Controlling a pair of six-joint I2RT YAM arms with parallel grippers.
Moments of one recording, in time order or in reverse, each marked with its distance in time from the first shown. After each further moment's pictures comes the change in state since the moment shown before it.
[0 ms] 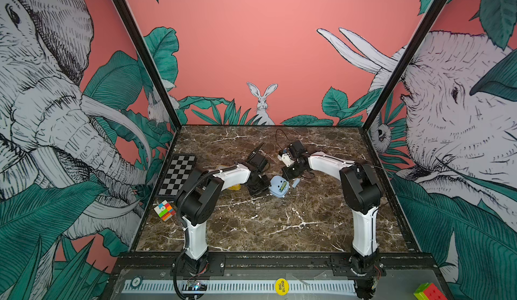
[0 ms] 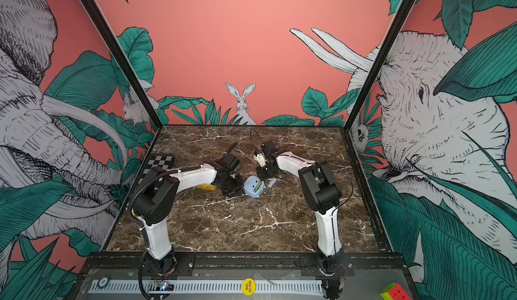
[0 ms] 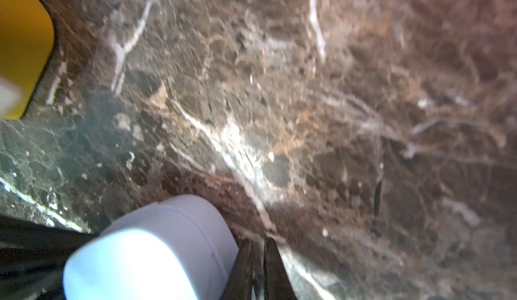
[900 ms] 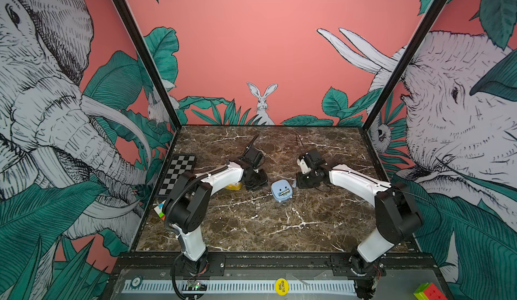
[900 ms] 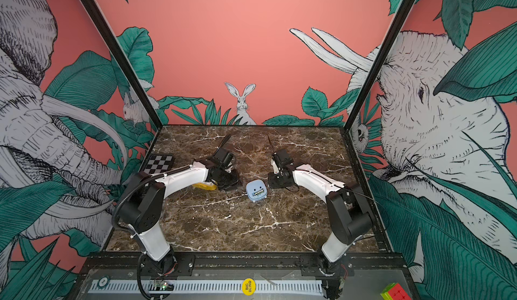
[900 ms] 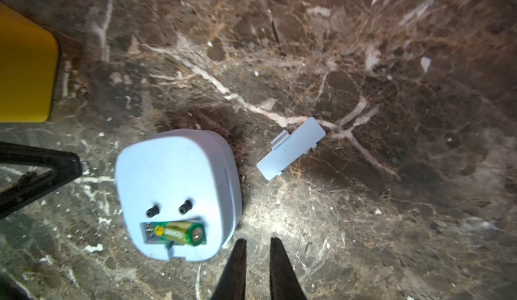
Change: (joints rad) left arm 0.032 -0.156 -0.041 0.042 -0.010 0.106; right arm 0.000 -0.428 -0.335 0.010 0.111 0.293
